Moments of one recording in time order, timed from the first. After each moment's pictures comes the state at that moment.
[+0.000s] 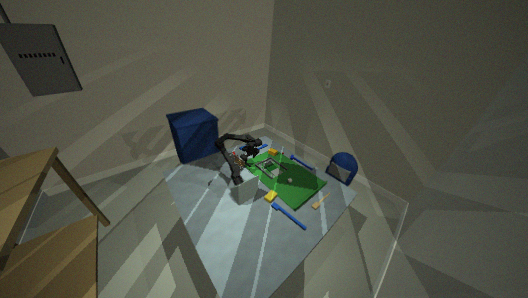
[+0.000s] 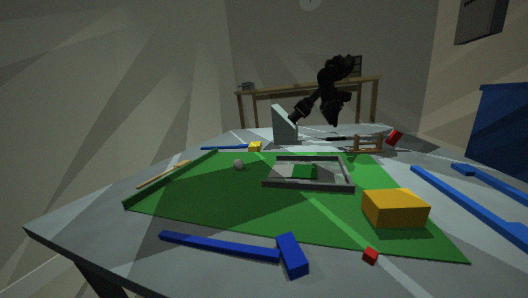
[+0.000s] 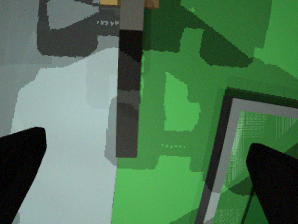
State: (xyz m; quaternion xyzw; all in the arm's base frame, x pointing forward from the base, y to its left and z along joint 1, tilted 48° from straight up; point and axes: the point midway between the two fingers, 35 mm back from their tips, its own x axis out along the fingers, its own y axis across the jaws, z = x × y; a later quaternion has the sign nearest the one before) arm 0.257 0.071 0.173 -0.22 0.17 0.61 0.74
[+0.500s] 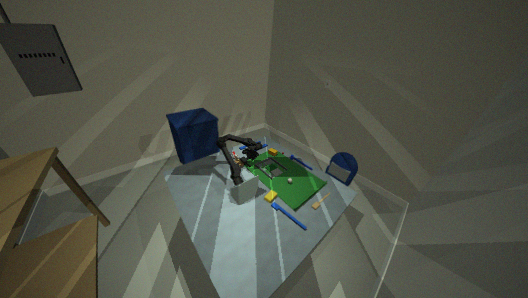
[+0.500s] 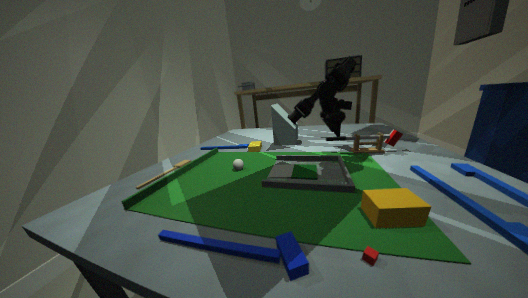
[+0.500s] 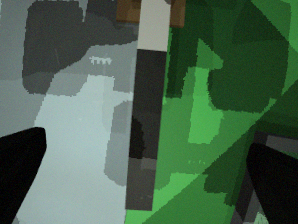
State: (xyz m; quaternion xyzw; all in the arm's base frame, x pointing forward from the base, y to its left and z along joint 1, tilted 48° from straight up) arm 0.258 0.105 0.154 -0.20 0.14 0.65 0.72
